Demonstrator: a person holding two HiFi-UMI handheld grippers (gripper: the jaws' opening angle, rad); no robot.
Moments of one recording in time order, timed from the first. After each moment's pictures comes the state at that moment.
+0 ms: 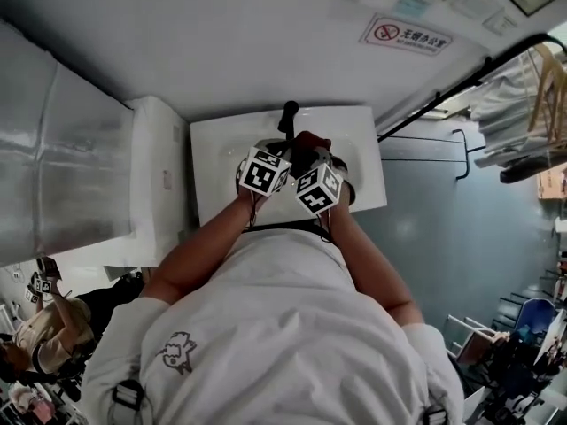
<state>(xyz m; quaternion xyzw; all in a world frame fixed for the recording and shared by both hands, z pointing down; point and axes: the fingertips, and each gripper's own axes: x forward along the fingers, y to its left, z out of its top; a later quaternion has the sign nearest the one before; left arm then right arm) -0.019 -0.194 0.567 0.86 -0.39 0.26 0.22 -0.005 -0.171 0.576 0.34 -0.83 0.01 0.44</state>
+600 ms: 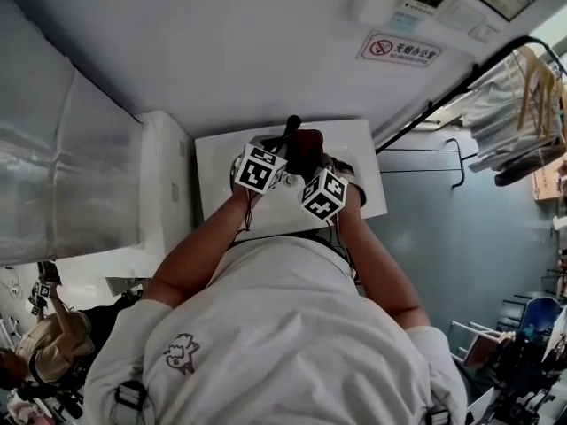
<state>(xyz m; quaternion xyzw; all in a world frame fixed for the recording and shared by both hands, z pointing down) -0.051 -0.222 0.522 0.87 -0.40 0.25 0.16 -0.006 -0.167 0.547 0.30 -0.81 -0.06 0.50</state>
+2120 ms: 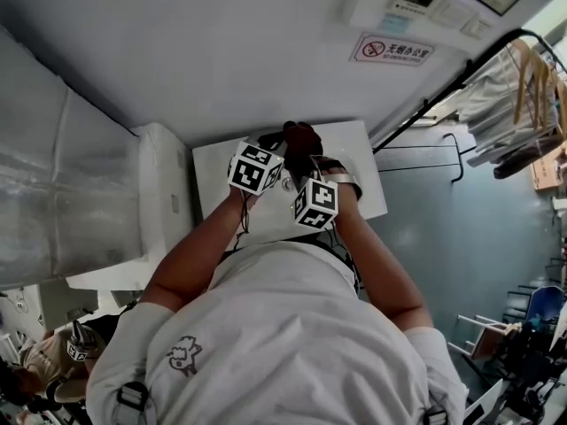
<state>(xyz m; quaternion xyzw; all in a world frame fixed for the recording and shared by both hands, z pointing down) -0.042 -0.238 0.471 0.89 -0.38 0.20 0.15 -0.042 -0.166 0.520 0.23 -0.81 -0.18 0.51</state>
